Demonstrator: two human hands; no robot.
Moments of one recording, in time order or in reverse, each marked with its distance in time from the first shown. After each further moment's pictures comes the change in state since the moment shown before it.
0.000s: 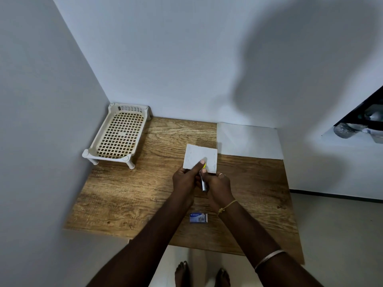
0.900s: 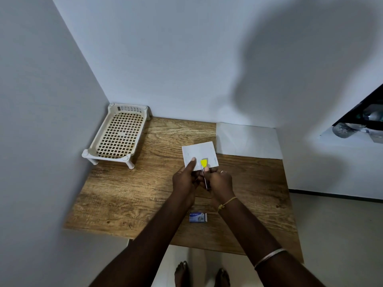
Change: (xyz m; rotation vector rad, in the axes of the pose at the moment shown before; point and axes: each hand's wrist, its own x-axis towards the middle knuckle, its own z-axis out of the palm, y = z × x) left_hand 0.001 -0.003 0.003 -0.140 0.042 -0.046; right_hand -0.003 -0.013 0.000 -0.100 0.085 0.011
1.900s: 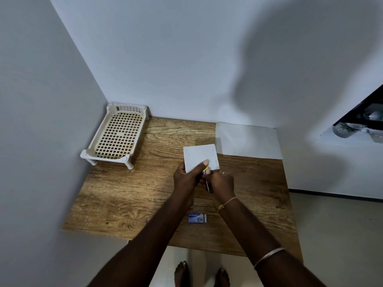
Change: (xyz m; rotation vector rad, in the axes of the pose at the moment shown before) left_hand -0.005 0.003 0.003 0.177 -0.141 0.158; right_hand -0.003 -0.008 -0.002 -0.021 0.085 0.019
